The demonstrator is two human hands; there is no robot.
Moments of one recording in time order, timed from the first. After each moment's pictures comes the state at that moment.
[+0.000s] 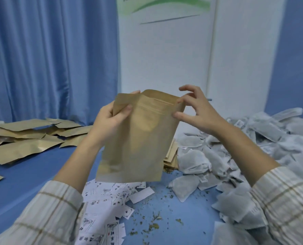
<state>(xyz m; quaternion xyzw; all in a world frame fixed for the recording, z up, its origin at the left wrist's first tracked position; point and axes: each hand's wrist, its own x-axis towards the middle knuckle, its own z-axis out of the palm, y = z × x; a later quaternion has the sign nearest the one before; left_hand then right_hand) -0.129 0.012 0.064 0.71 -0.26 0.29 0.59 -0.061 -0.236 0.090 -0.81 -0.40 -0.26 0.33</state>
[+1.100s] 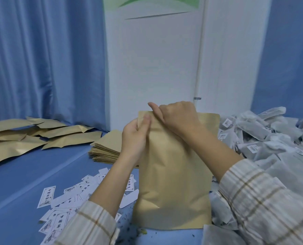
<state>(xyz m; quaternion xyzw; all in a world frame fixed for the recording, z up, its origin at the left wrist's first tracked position) -0.083 -0.078 0.026 0.65 -0.09 0.32 0.68 -0.058 -0.198 0.087 -0.78 -0.17 -0.59 -0.12</state>
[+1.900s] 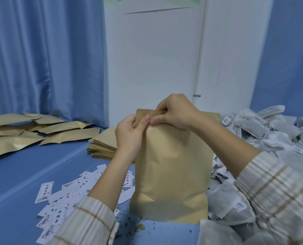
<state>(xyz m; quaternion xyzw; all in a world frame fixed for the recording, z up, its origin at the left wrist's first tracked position) -0.080 -0.070 0.020 0.65 -0.09 0.38 0.65 -0.058 -0.209 0.104 -0.89 -0.34 -0.22 0.20</state>
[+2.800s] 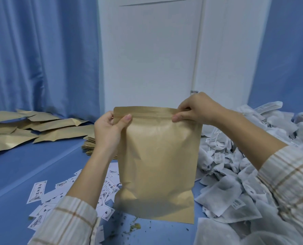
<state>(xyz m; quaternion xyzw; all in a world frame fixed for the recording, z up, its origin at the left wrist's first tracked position) -0.075 -0.038 0.014 0.59 -0.09 0.34 0.73 -0.030 -0.274 0.102 -0.92 -0.31 -0.19 0.14</state>
